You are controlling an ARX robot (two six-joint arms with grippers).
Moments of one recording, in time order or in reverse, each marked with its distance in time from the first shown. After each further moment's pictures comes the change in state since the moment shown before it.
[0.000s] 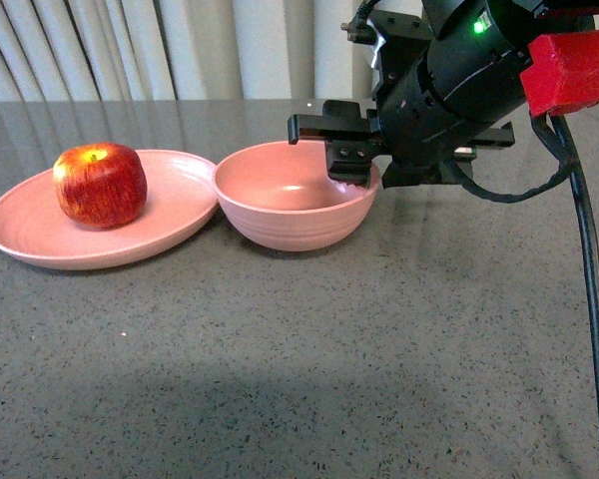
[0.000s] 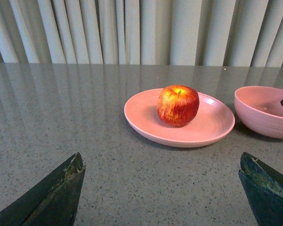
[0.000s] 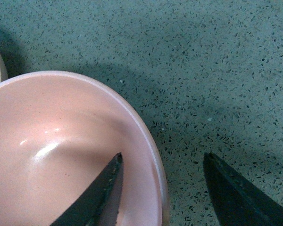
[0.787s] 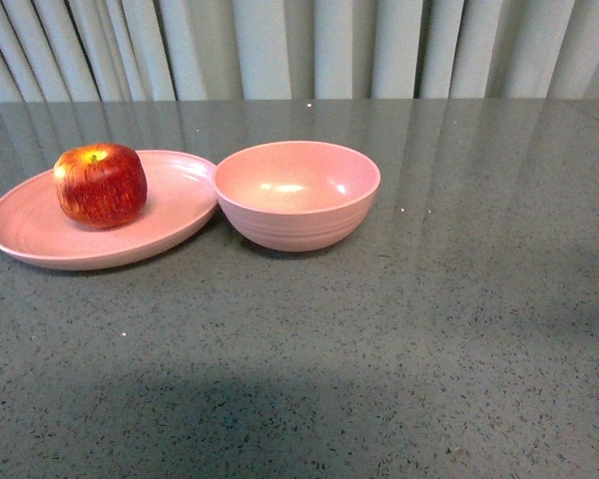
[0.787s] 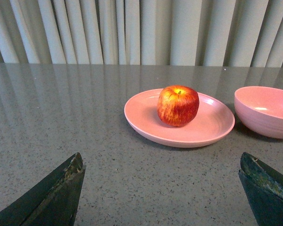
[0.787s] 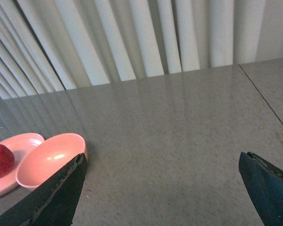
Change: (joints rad) left arm 0.000 0.000 0.000 0.000 0.000 0.000; right arm -0.407 -1.259 -0.959 0.365 -0.157 -0.045
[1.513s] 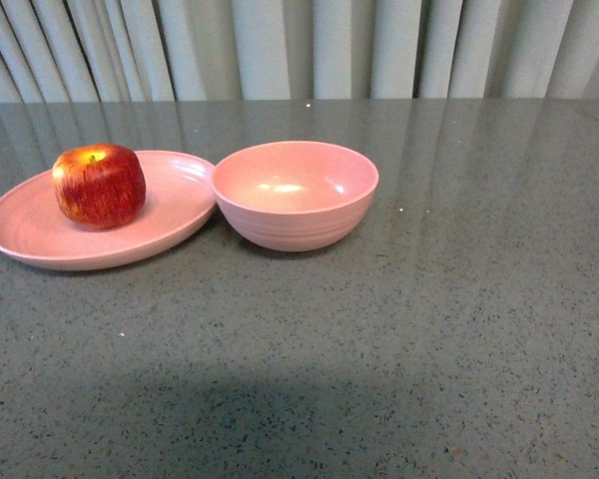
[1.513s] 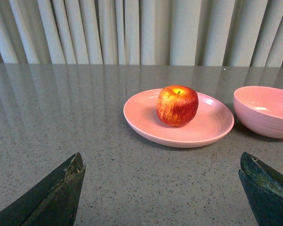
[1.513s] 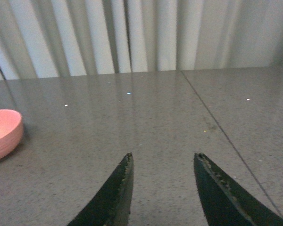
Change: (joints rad) left arm 0.000 0.000 0.000 0.000 0.000 0.000; right arm -0.110 -0.403 -0.311 -0.034 0.085 -0.165
